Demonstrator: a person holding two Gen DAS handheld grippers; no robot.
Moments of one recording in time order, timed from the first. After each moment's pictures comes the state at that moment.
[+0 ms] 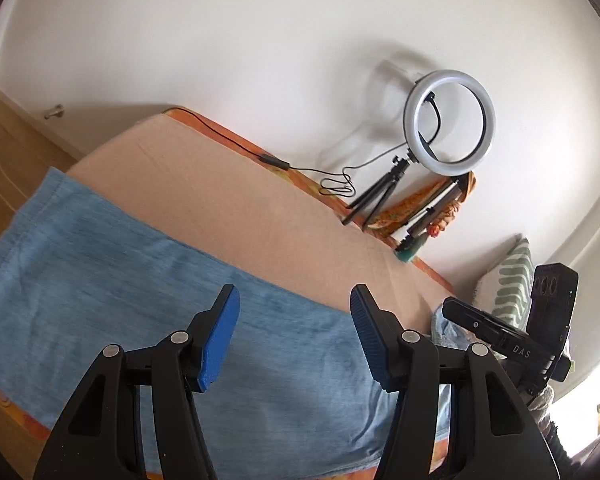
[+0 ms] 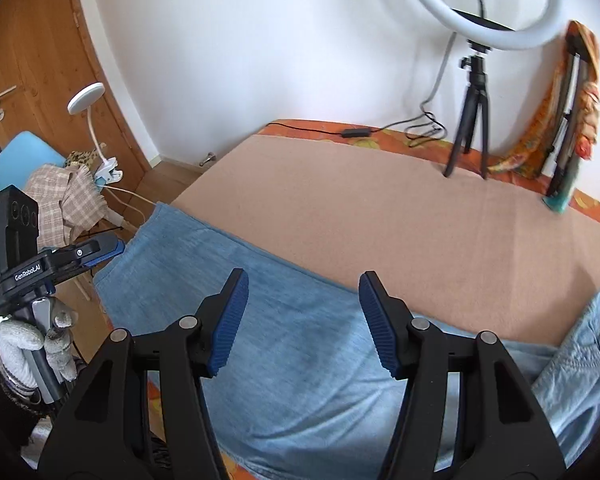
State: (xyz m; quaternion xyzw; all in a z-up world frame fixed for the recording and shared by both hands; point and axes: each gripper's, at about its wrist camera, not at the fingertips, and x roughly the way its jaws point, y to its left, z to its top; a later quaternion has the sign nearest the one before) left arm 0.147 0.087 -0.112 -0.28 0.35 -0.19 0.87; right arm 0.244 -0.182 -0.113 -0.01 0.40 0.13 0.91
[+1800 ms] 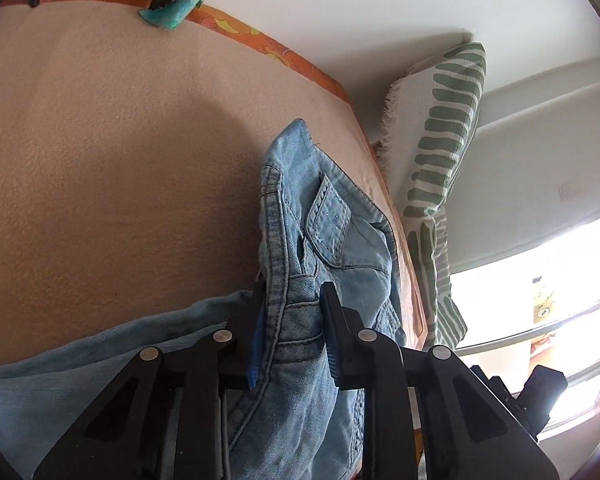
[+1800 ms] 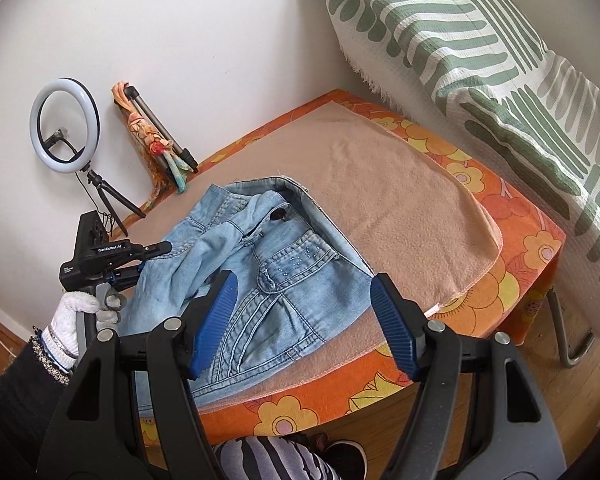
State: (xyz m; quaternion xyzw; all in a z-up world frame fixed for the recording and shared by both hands) left arm 0.268 -0.377 -0.175 -0.16 0.56 -0.47 0.67; right arm -0.053 -0.577 -0.102 0.25 0.29 -0.24 0.89
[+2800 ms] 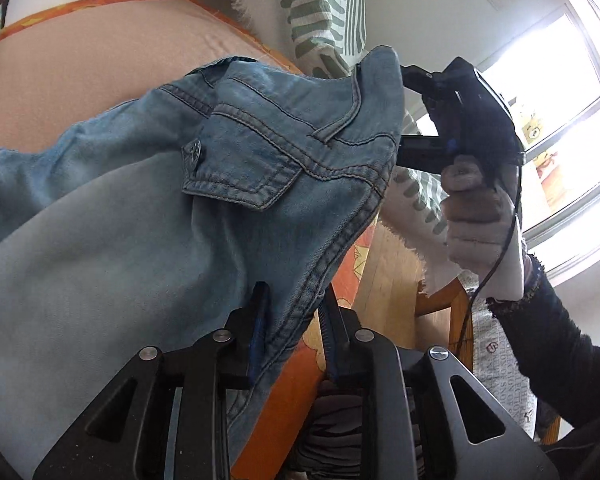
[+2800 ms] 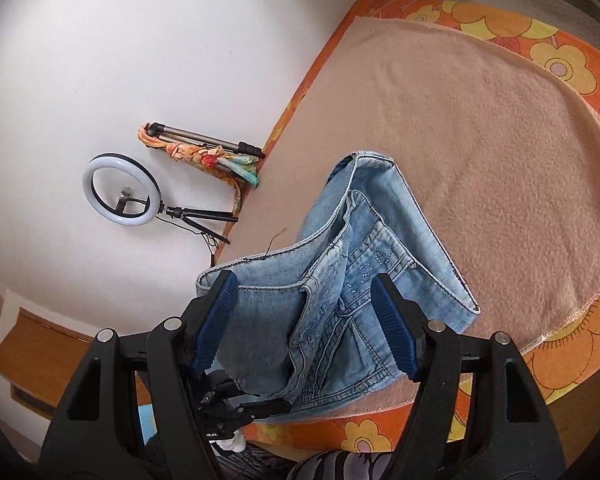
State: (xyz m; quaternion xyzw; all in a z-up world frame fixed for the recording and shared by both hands) left arm 0.114 -0.427 -0.161 0.05 0.53 -0.61 0.58; right arm -0.001 -0.690 -0.168 0.50 0.29 0.00 0.81
